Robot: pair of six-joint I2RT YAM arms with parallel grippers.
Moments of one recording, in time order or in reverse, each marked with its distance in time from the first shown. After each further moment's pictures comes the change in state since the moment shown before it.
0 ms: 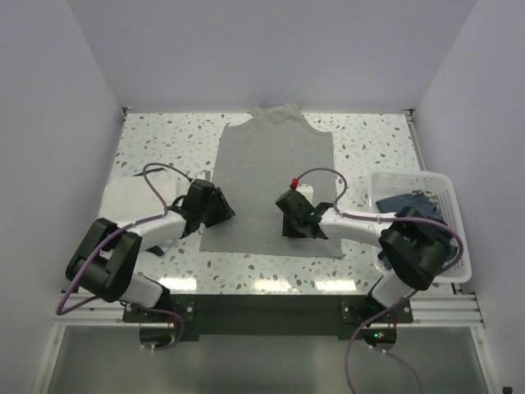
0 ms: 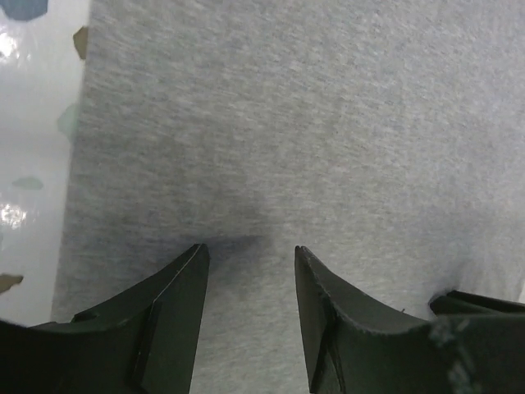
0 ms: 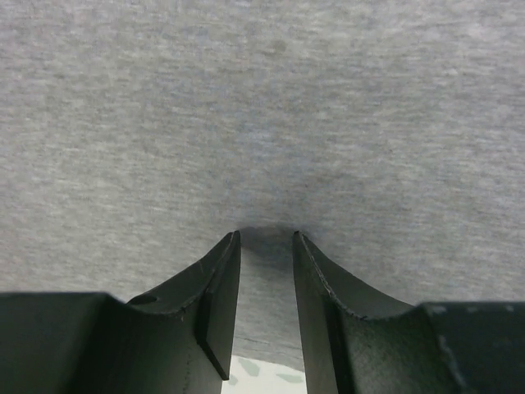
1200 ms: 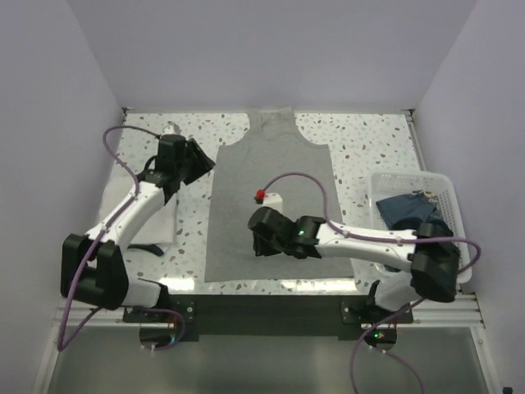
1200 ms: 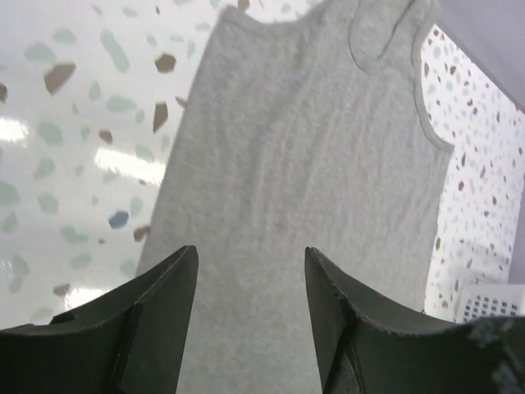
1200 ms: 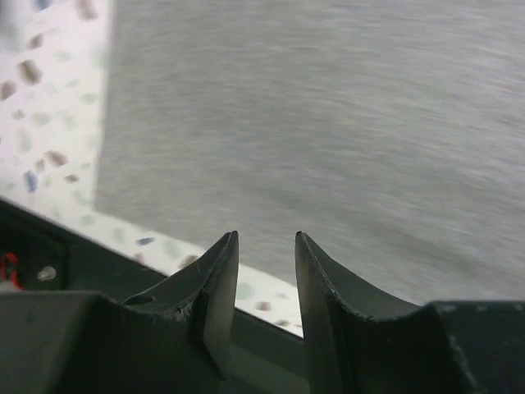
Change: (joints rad) left arm 0.170 -0.159 0.318 -0.274 -0.034 0.018; right arm 0.296 -0.204 0.106 -0.170 0.001 0.056
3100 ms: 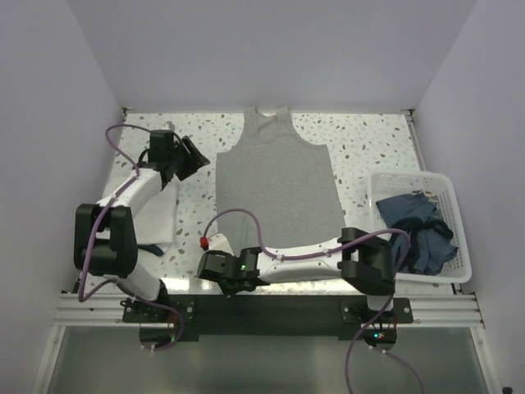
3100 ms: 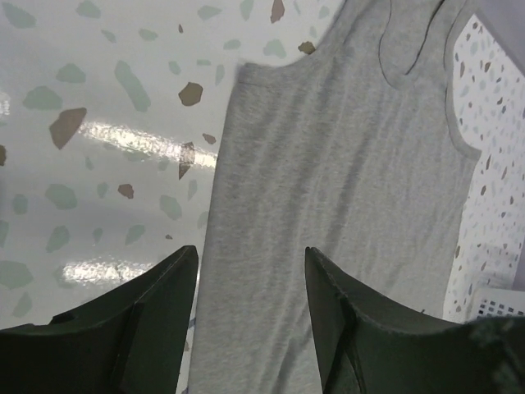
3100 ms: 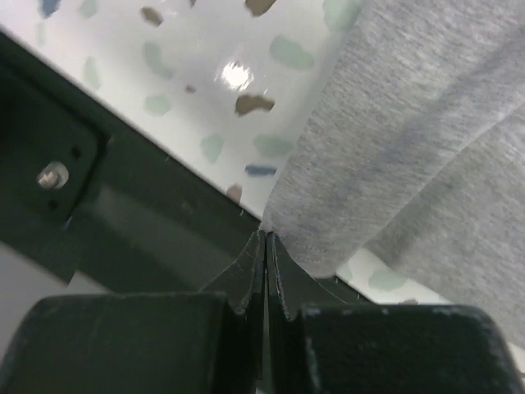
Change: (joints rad) left arm 0.211 0.263 0.123 0.085 0.227 0.098; right arm 0.334 0.510 0.394 -0.073 -0.030 -0.039
